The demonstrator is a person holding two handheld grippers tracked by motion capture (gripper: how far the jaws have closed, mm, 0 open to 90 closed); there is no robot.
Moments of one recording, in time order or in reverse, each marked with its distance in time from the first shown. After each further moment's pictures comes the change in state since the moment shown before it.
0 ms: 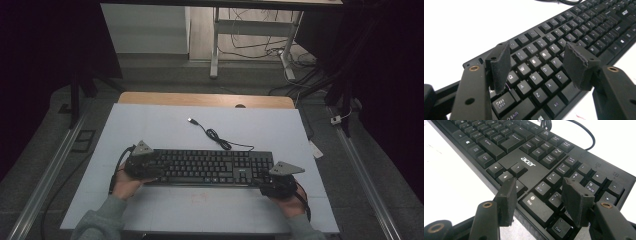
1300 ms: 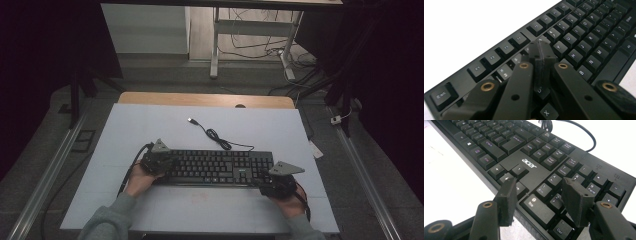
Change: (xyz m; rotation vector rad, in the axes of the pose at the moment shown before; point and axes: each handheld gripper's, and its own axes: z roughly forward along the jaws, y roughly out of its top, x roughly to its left) left arm -0.010 0.011 0.044 0.083 -0.052 0.096; right arm 0.001 0.001 0.000 -0.001 -0.008 -0.004
